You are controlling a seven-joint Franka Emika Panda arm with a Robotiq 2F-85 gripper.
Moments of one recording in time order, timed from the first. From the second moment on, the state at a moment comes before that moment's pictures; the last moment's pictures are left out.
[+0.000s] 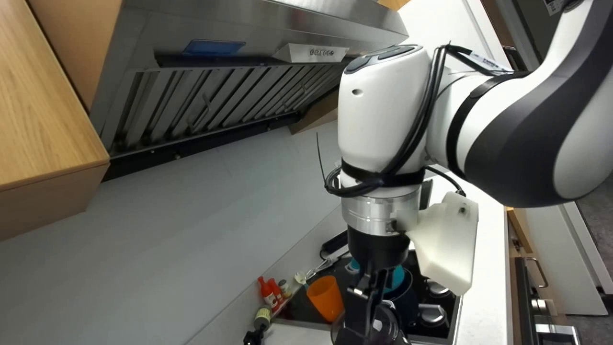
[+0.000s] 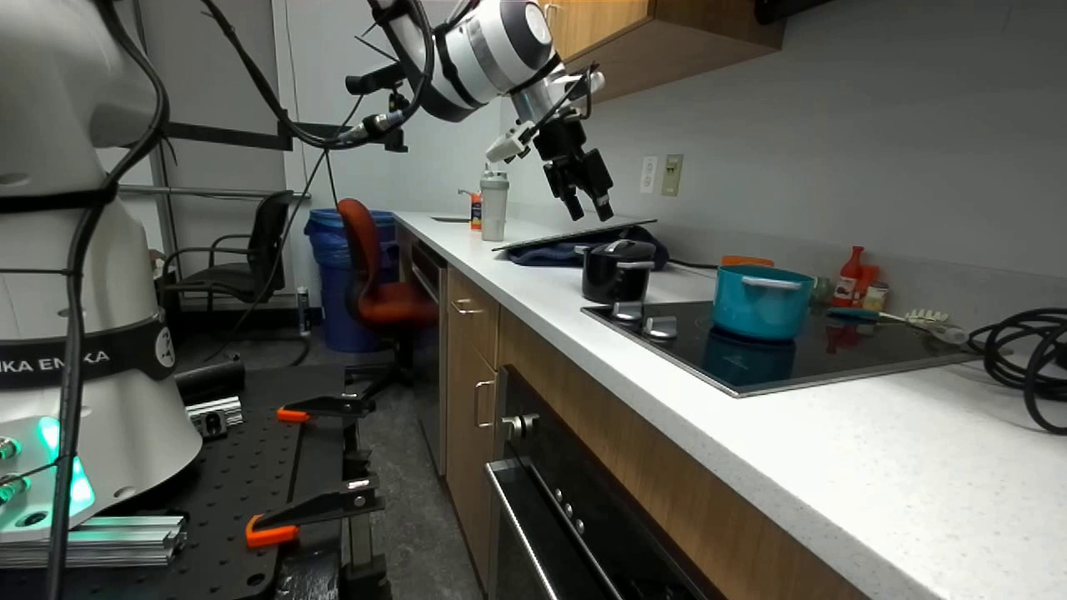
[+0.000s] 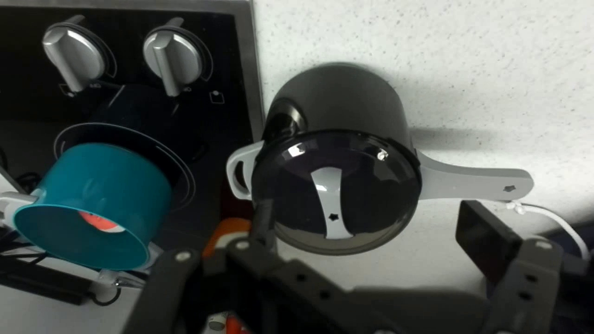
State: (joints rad) arm -0.10 0.02 0.40 -2.32 -0.64 2.76 0.82
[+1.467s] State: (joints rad) arm -0.09 0.25 0.36 -2.12 -0.82 2.76 0.93
